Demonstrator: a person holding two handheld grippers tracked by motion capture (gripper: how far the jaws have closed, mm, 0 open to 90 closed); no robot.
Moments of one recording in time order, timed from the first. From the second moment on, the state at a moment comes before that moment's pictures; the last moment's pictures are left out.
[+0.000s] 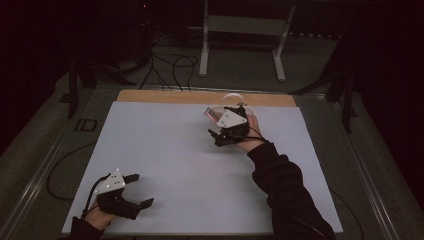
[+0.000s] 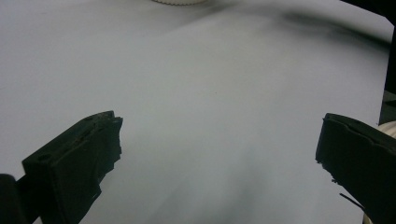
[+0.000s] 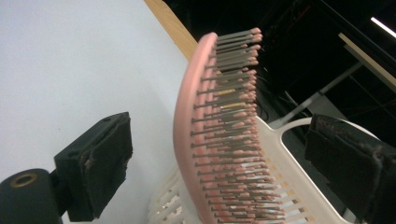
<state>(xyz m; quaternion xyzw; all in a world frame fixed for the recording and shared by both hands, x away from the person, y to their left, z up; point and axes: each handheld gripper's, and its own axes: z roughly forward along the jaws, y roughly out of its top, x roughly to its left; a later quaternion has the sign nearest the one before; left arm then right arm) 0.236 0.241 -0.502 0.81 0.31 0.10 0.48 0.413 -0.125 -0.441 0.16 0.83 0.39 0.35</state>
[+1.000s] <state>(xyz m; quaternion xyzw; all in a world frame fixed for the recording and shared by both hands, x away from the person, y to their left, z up) 0.235 0.242 -0.501 0.81 0.31 0.10 0.49 0.417 -0.160 -0.438 0.26 0.82 0.47 0.20</state>
